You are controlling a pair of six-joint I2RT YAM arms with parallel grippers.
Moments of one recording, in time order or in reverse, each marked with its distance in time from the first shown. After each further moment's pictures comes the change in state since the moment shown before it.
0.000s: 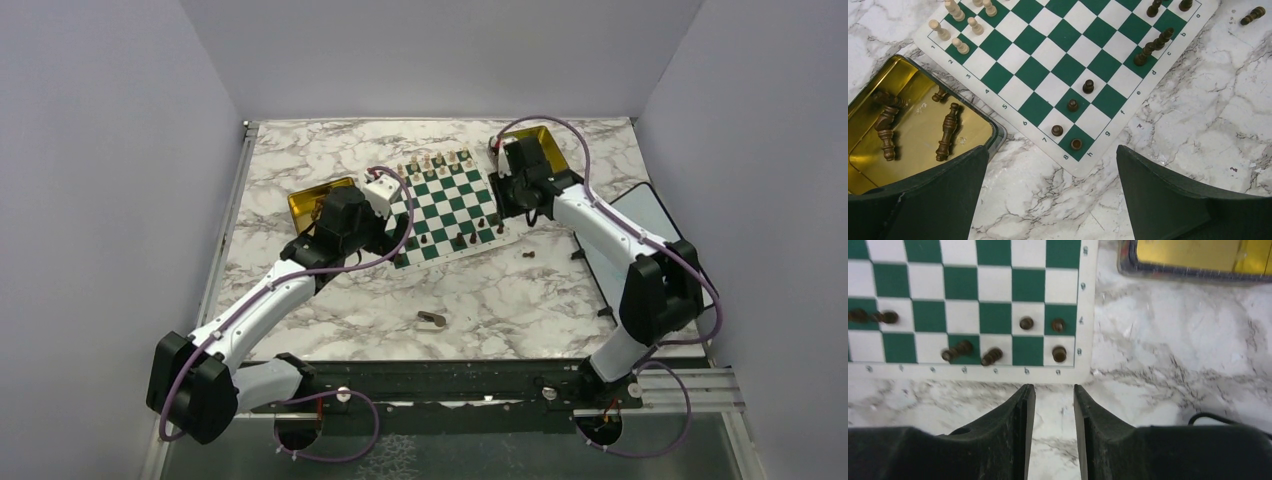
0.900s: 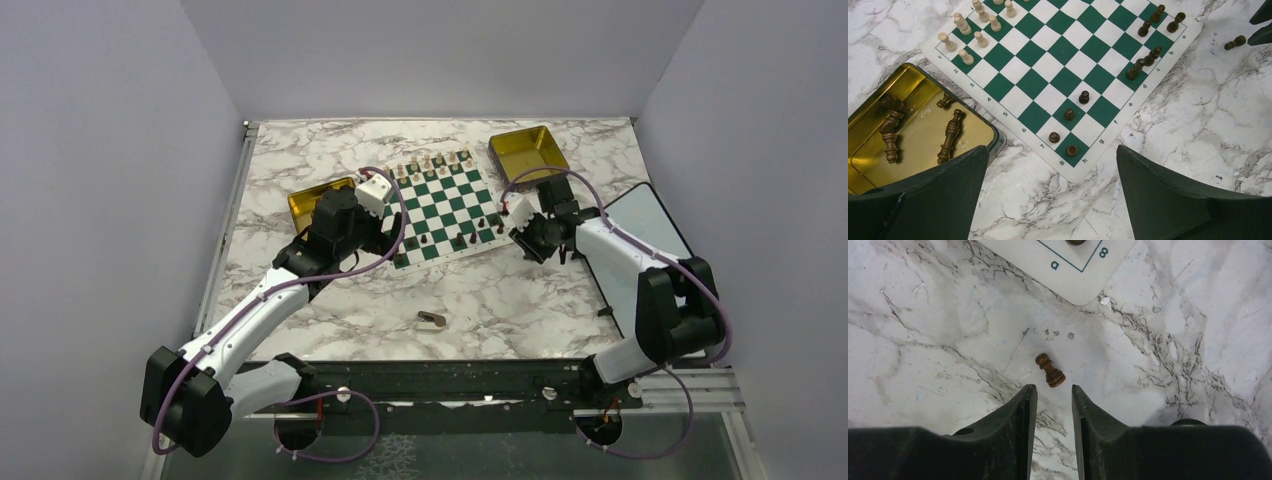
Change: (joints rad) left arm 0.000 -0.072 -0.024 0.026 0.002 -0.034; right arm -0.148 -0.182 -0.458 0.083 -0.227 -0.661
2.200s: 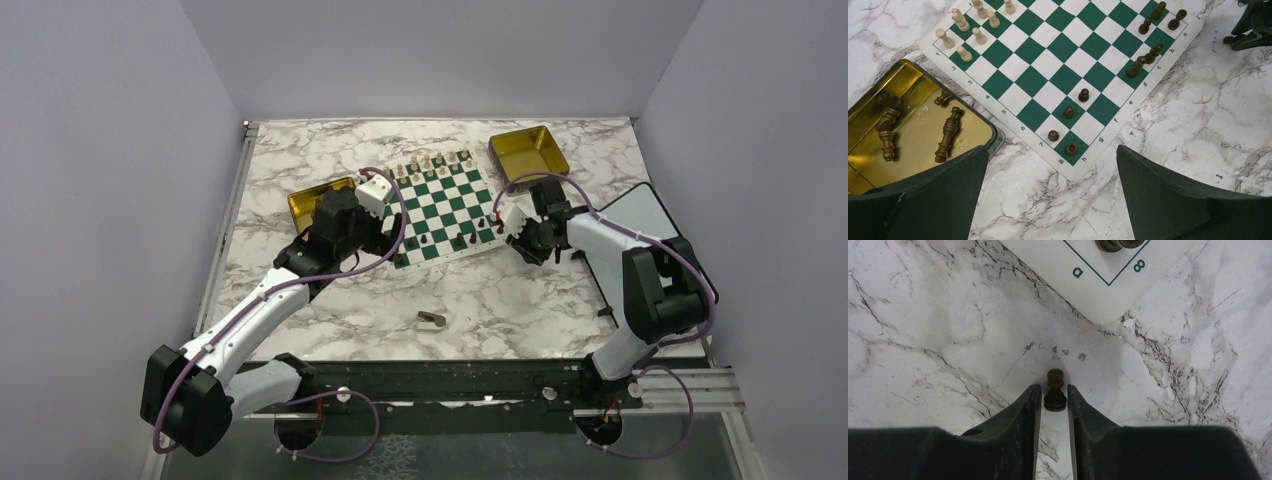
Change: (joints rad) left arm 0.000 0.004 -0.006 0.005 0.002 -0.006; right arm -0.025 0.136 0.016 0.022 -0.053 -0.163
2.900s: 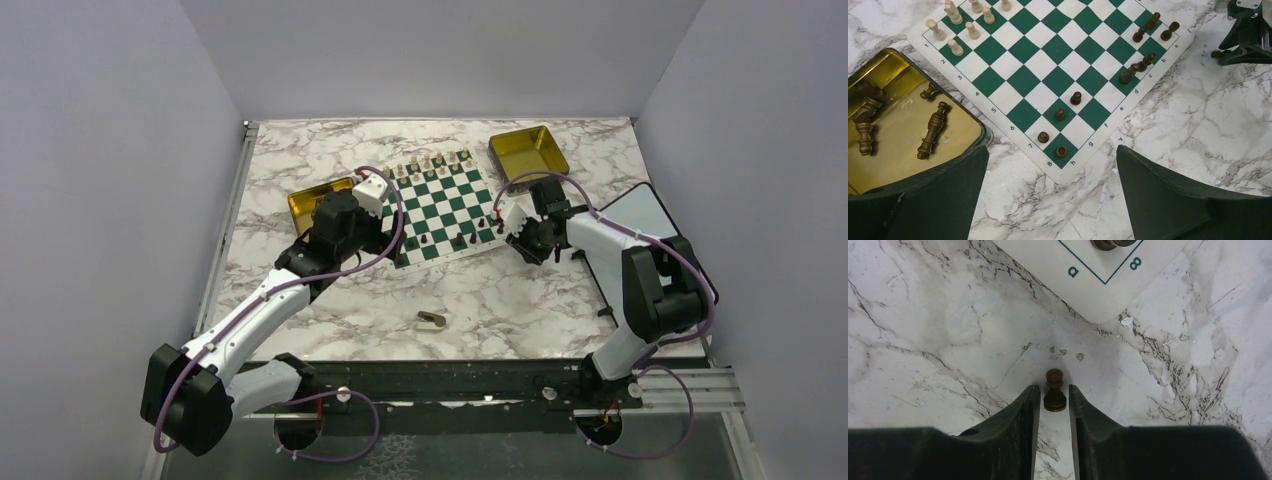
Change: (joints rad) left arm 0.000 0.002 -0.017 0.031 -0.001 -0.079; right arm -0.002 0.010 0.006 -0.003 0.015 0.022
